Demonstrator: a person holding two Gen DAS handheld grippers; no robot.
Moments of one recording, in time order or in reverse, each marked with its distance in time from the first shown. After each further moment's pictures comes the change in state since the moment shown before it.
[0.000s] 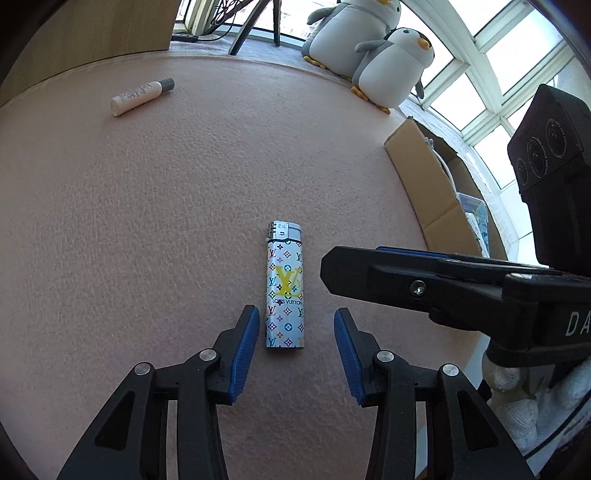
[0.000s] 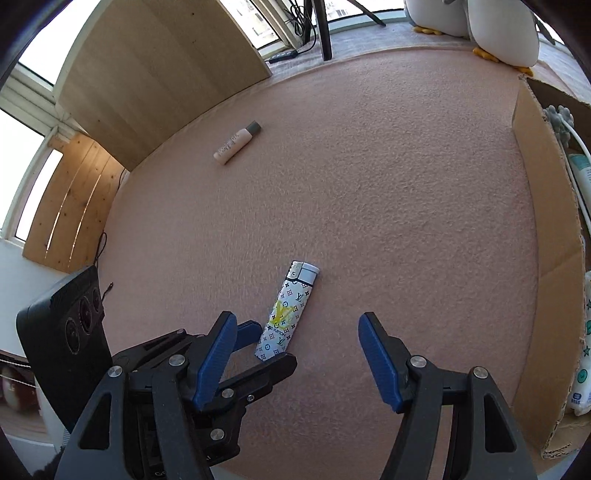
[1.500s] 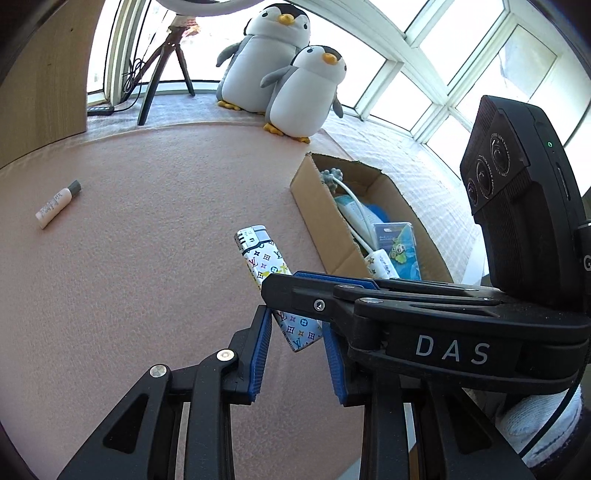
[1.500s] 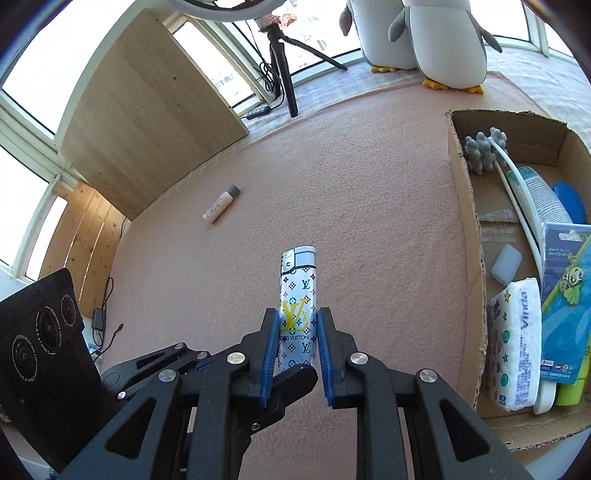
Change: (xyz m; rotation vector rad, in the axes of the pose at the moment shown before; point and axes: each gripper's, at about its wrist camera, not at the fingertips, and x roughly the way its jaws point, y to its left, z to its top) left arm -0.011 -0.112 0.047 0.196 -0.096 -0.085; right arm -0.082 -0.042 0.003 0.082 -0.206 -0.017
